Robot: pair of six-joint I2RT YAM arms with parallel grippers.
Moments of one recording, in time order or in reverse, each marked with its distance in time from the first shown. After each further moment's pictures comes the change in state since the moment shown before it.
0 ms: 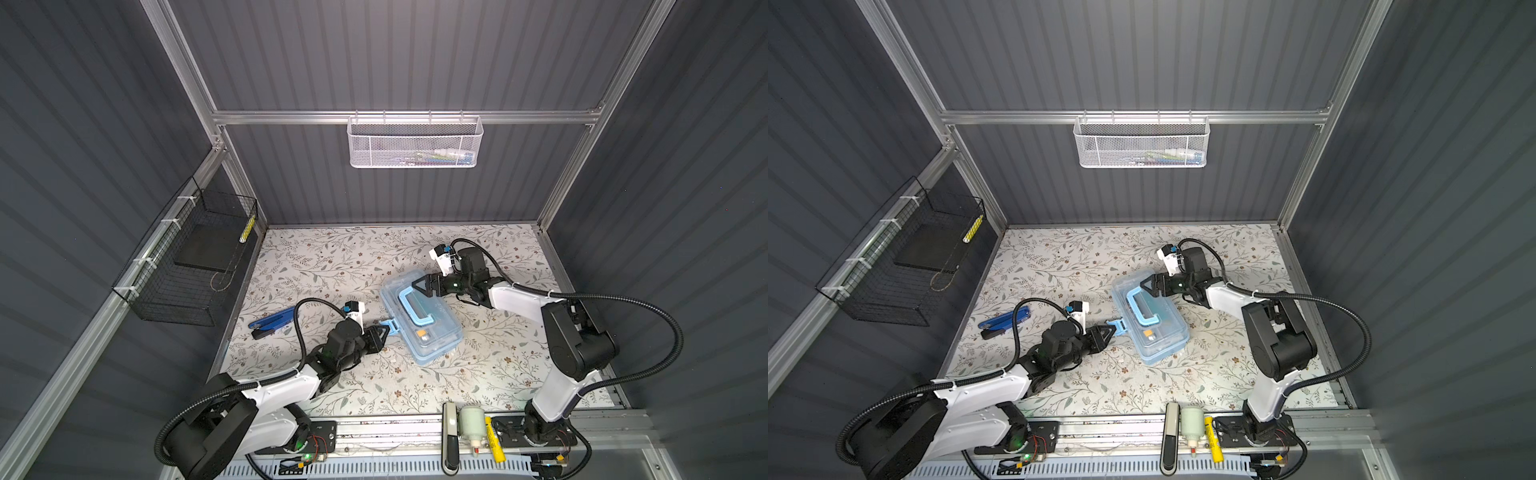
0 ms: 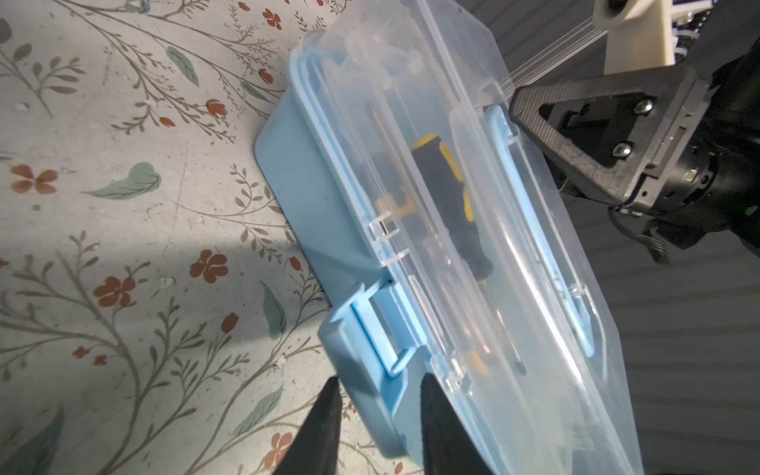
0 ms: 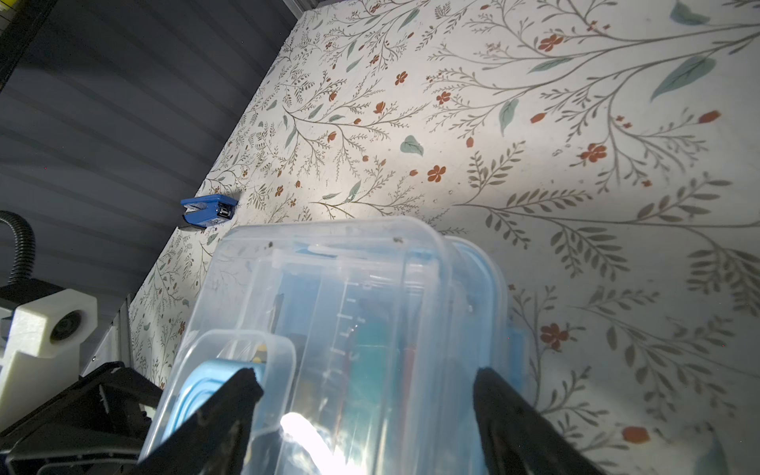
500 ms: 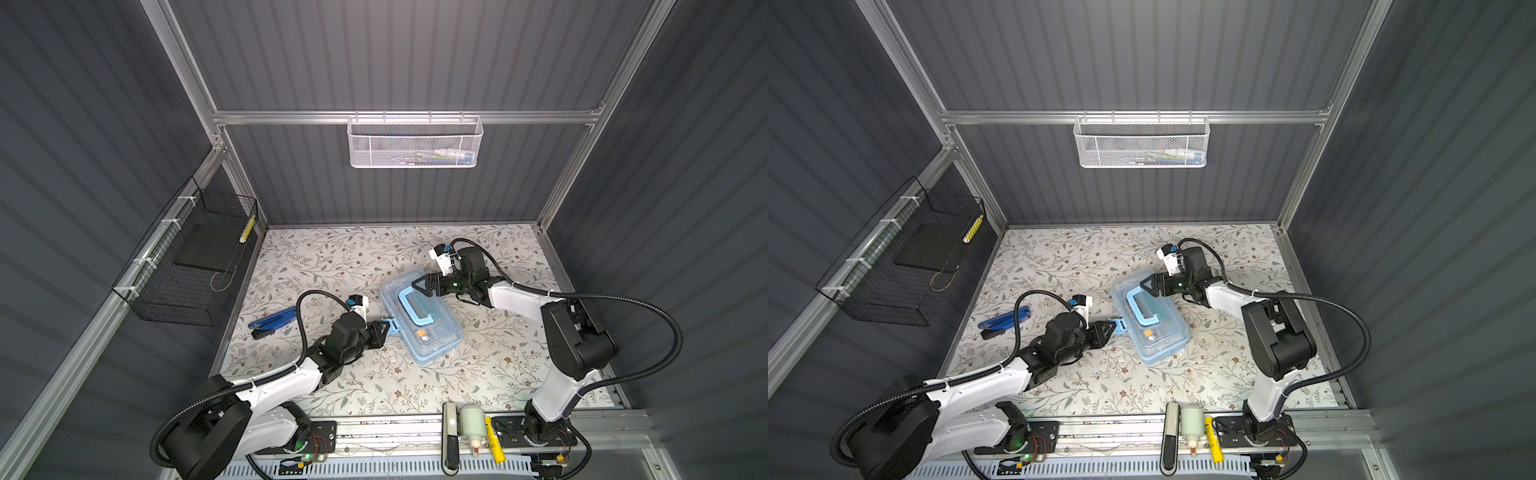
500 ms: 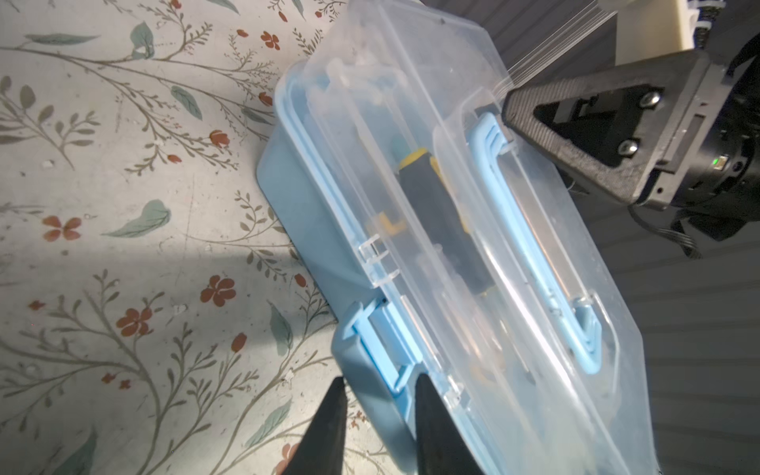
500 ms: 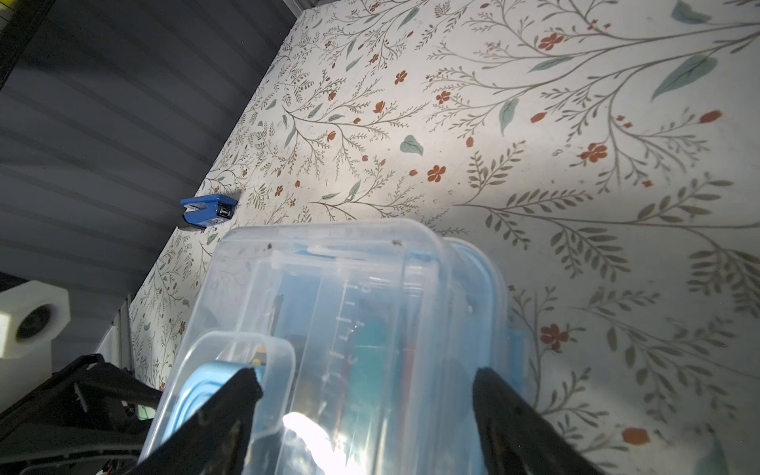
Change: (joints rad) left arm 0.000 -0.011 0.117 -0.183 -0.023 0.098; right arm 0.000 0.006 0.009 -0.009 -0.001 -0.001
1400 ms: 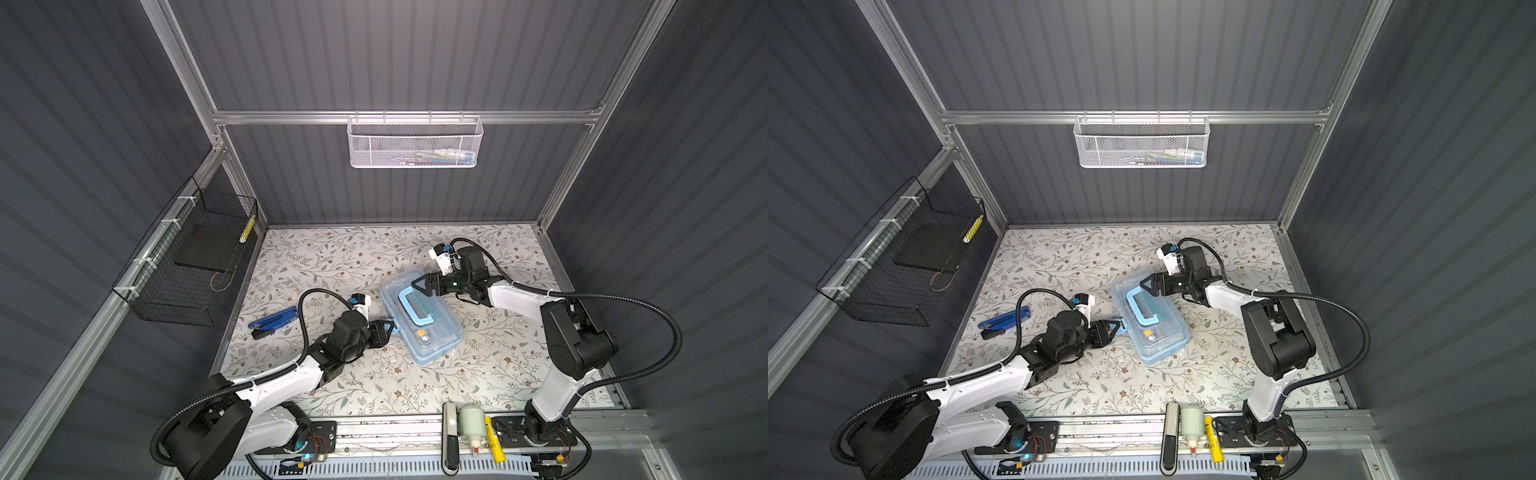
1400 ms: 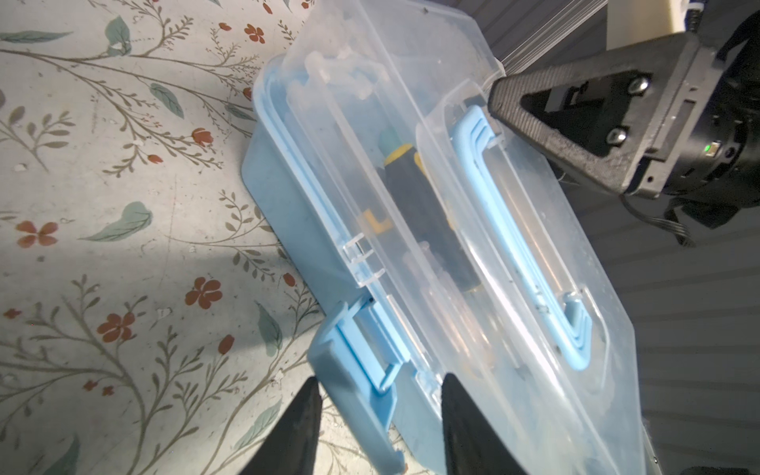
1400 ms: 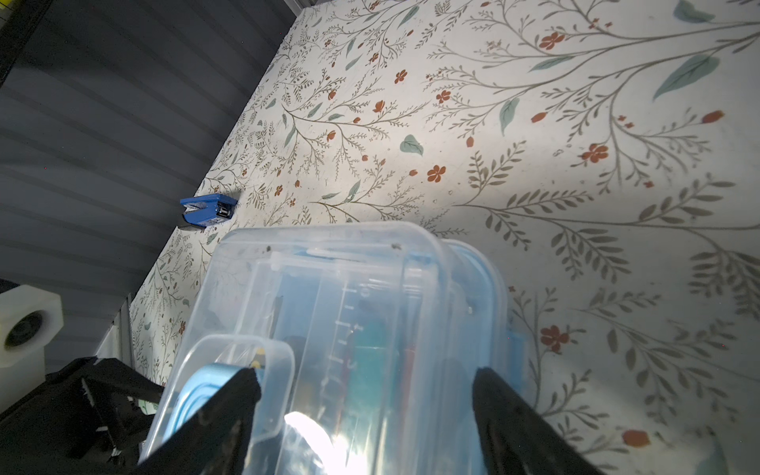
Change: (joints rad) left arm -0.004 0.008 0.011 -0.013 0.027 0.001; right arm 0.000 0.006 0.011 -0.010 -0.002 -0.002
